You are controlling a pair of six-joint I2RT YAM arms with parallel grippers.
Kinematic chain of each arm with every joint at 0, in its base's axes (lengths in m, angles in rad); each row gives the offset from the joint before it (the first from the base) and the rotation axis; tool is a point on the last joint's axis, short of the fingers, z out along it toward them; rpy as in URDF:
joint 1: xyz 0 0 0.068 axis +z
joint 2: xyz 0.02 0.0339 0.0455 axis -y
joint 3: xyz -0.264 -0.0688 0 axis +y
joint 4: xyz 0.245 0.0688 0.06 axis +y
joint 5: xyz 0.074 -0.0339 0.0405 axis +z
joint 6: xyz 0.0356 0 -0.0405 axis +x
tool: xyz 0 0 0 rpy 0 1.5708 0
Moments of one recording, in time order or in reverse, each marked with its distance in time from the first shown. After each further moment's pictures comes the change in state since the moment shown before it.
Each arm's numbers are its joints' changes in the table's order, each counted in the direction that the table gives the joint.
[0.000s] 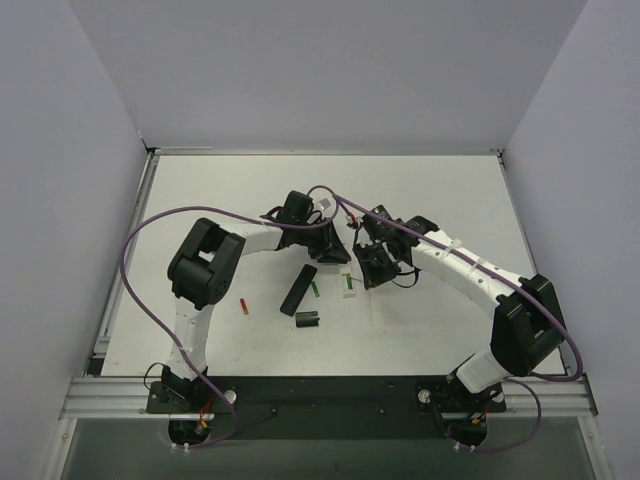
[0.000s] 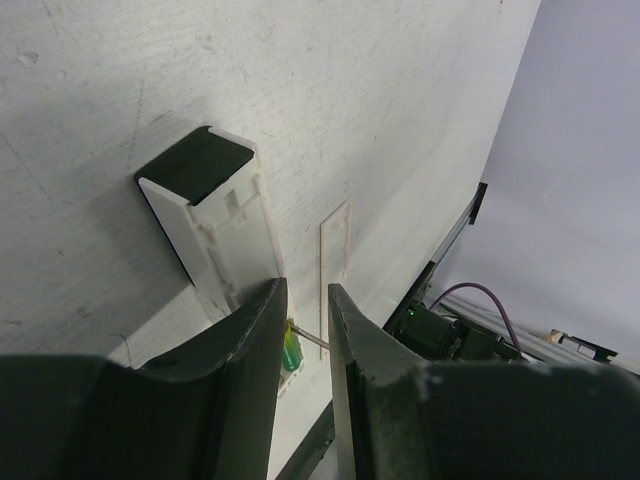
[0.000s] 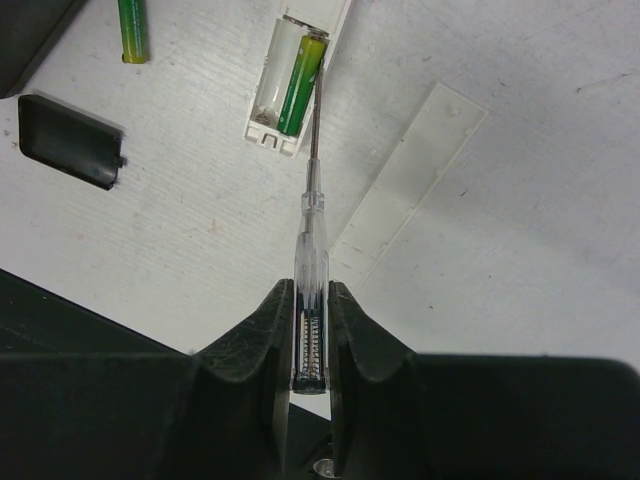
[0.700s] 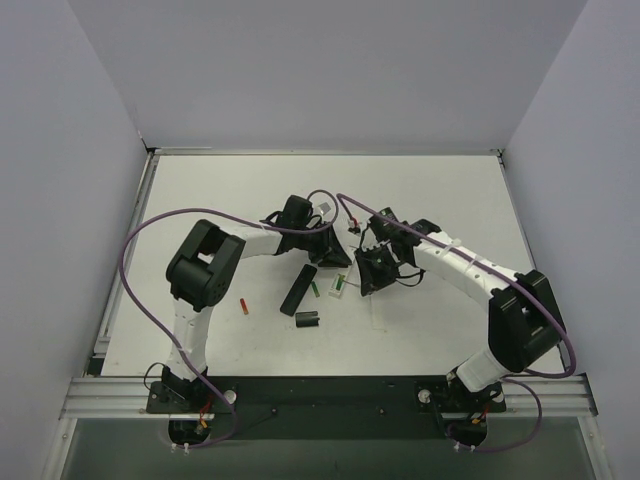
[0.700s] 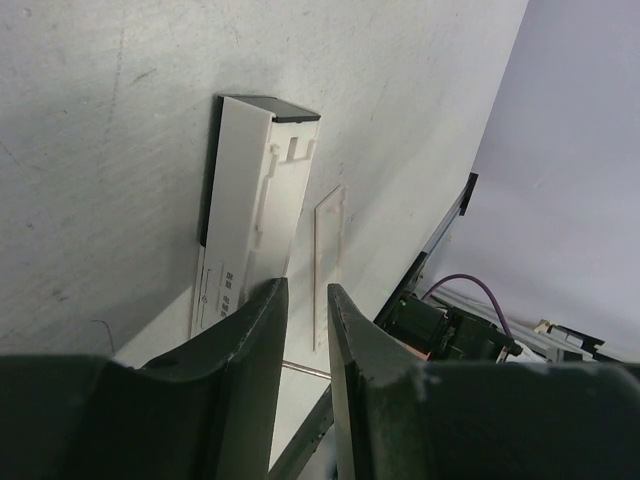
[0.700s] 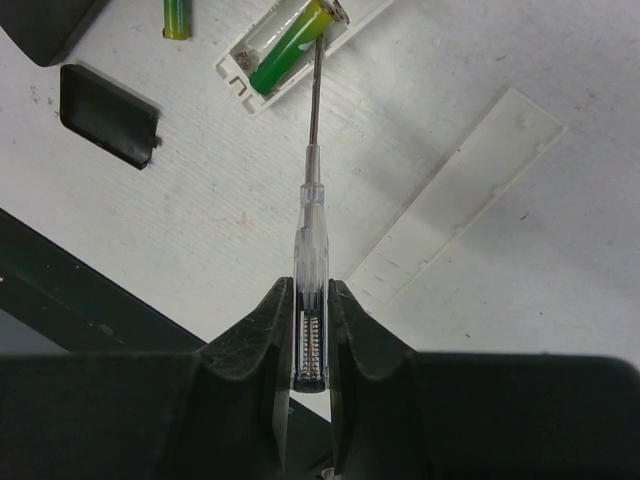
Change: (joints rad) left arm -0.008 0.018 0.060 -0.060 -0.020 -0.035; right arm -0.046 -0.023 0.050 -0.062 0.148 -0.054
